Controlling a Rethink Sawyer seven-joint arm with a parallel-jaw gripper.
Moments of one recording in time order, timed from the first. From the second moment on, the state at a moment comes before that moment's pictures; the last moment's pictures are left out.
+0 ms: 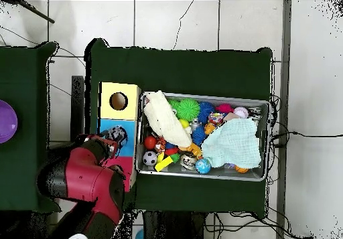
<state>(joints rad) 0.61 -0.52 -0.57 1.73 0.52 0.26 1.84</state>
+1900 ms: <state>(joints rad) 0.09 -0.85 -0.28 1.89 0.22 0.20 1.84</state>
